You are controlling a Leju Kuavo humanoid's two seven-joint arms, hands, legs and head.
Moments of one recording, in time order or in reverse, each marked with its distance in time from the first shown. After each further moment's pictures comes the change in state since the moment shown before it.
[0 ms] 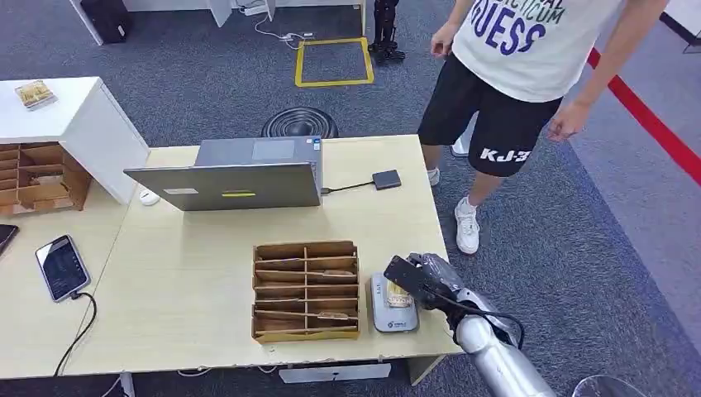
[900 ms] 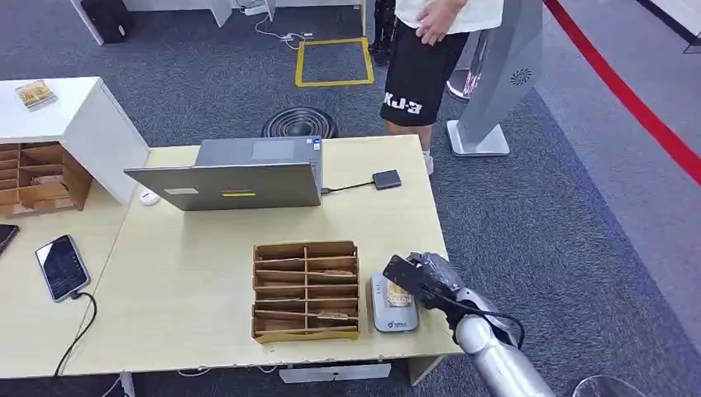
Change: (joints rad) left arm 0.000 -0.001 0.006 0.000 -0.001 -0.006 -0.003; right arm 0.010 0.000 -0.002 -0.037 0.014 -0.038 0.000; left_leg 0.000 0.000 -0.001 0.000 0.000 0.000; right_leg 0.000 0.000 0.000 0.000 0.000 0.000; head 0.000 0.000
